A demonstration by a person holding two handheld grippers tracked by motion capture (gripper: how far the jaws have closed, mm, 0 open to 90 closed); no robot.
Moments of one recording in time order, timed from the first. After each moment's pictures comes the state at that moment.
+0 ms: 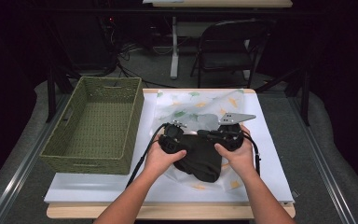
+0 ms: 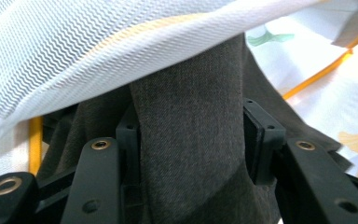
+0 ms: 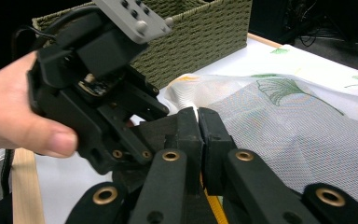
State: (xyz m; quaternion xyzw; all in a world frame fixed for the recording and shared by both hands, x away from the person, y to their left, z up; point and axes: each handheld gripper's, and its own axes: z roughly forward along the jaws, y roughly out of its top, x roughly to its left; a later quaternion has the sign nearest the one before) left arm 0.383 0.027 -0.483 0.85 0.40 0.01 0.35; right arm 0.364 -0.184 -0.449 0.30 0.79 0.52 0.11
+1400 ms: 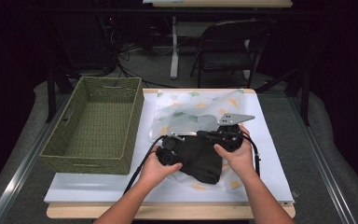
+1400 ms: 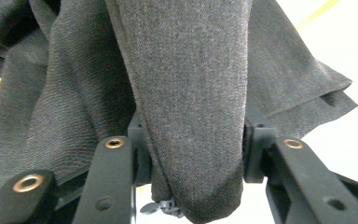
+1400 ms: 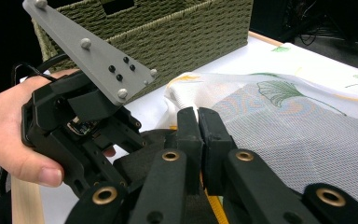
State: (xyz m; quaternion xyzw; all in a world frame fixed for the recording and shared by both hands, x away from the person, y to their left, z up) left arm 0.366 0.037 -0.516 0.86 0.39 -0.03 0.32; right arm 0.362 -0.182 -0.450 0.30 0.79 0.52 0.11
